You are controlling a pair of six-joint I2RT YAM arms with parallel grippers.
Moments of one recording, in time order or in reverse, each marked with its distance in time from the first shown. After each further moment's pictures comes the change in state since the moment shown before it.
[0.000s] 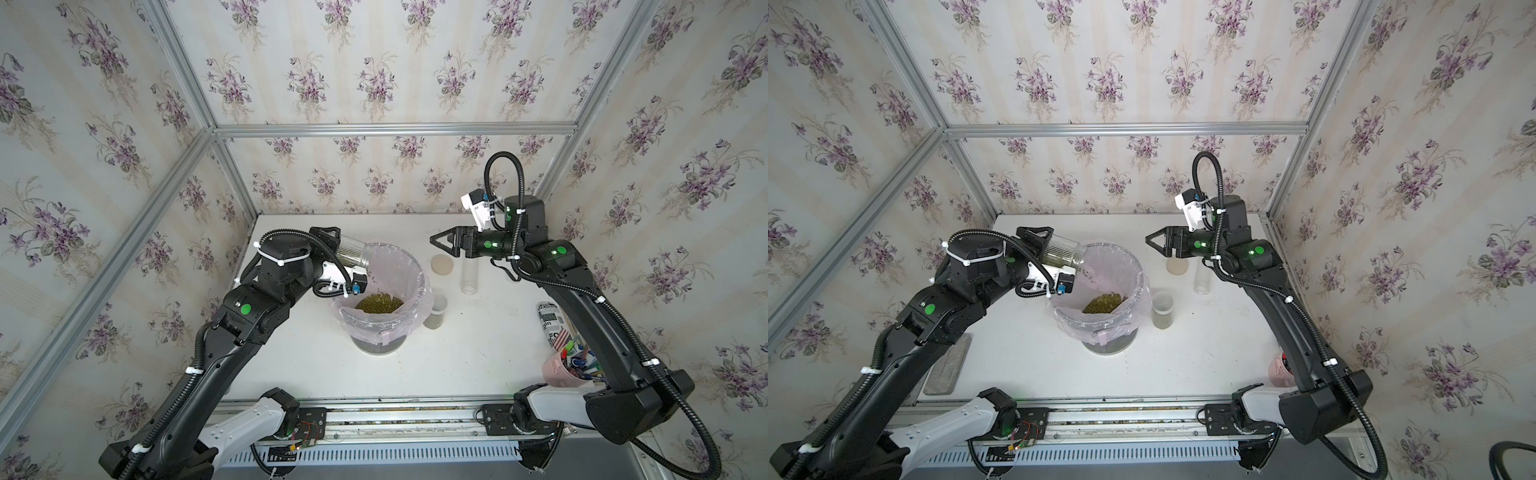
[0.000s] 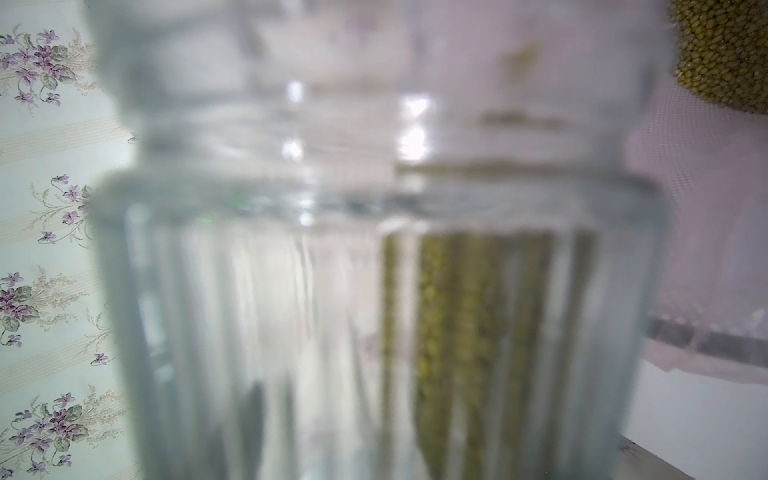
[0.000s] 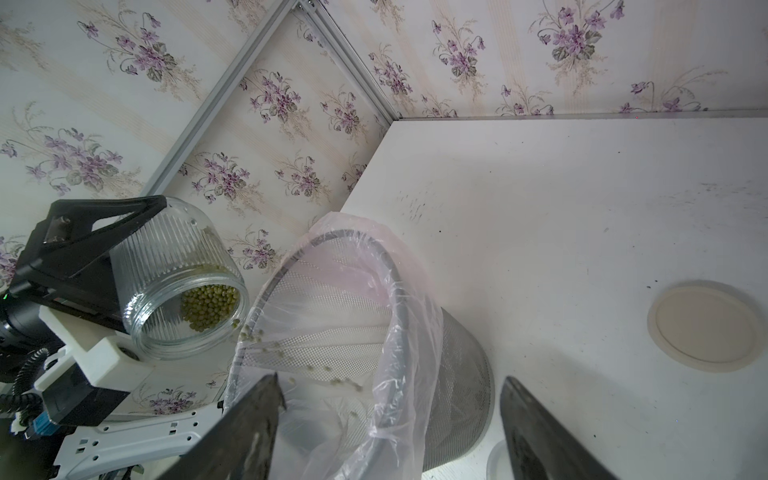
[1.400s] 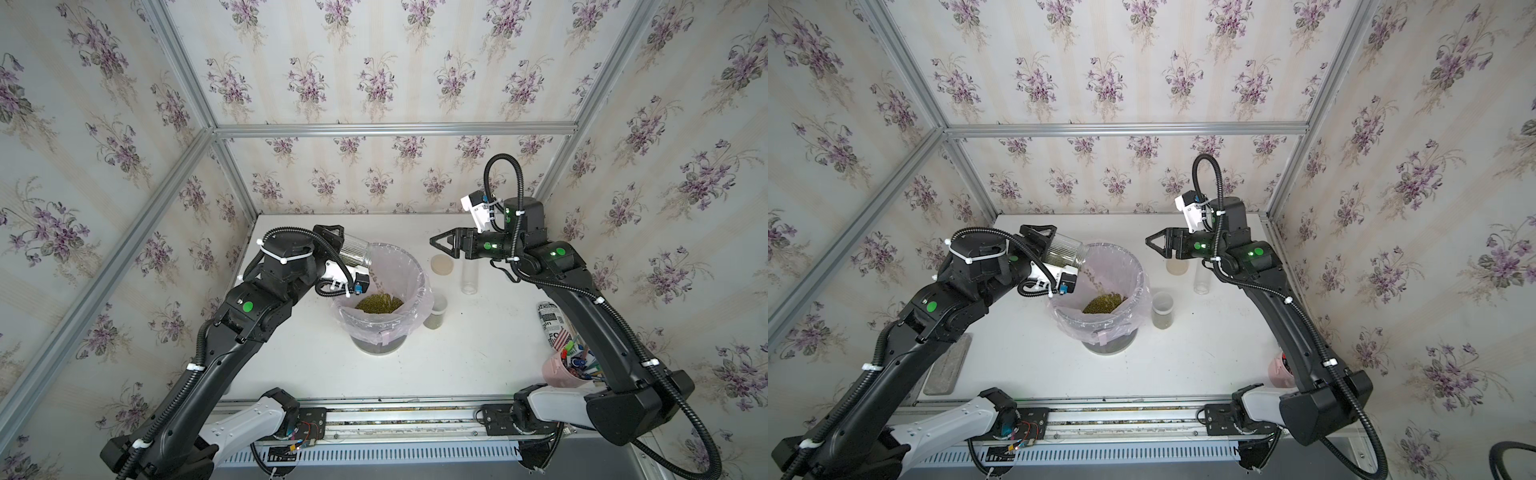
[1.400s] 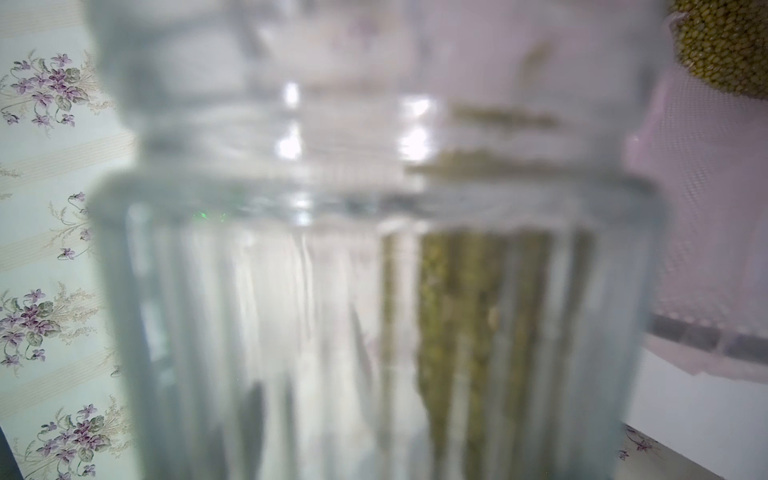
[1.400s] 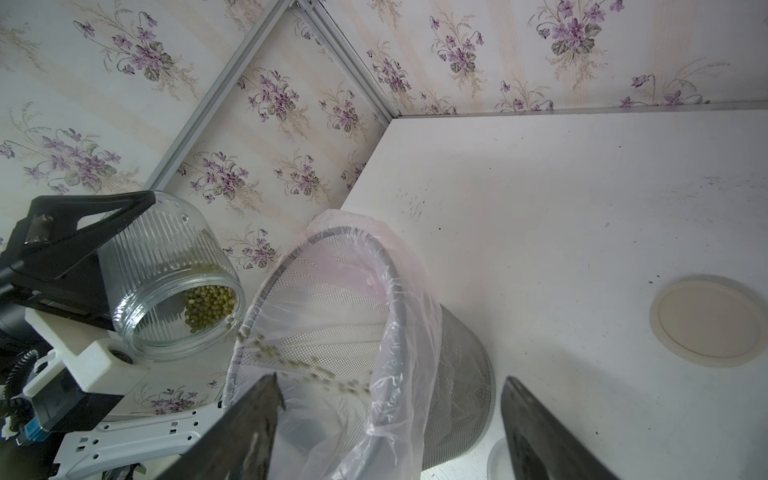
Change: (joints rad) left arm -0.020 0.021 0.023 0.000 -0.016 0.038; right arm 0.000 -0.006 -0.016 0.010 -0.001 0.007
